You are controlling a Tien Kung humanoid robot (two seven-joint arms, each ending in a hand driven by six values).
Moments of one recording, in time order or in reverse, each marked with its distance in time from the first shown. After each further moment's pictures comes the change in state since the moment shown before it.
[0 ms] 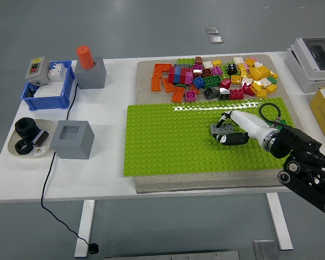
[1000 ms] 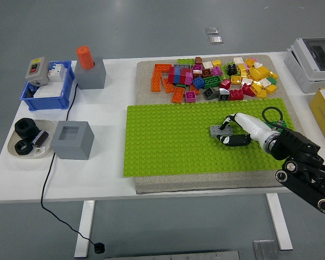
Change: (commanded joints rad) left arm -0.002 -0.003 0.013 0.000 -0.018 -0.006 -0.018; right arm -0.011 0.040 0.007 -0.107 0.023 -0.004 0.017
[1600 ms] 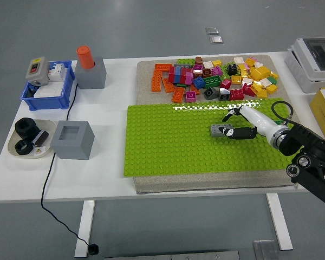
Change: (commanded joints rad) left arm 0.008 -0.004 -0.003 0.000 -0.010 0.001 -0.003; right arm -0.040 -0.059 0.107 0.132 0.115 -0.002 0.022
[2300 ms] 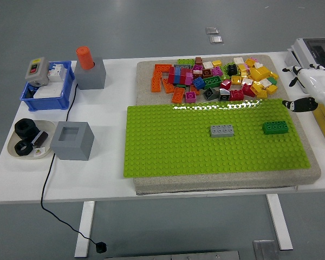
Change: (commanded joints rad) left arm -0.008 0.013 -0.018 0.000 0.021 0.003 0.002; right arm 0.004 -0.280 0.076 0.072 -0.442 -0.051 -0.041
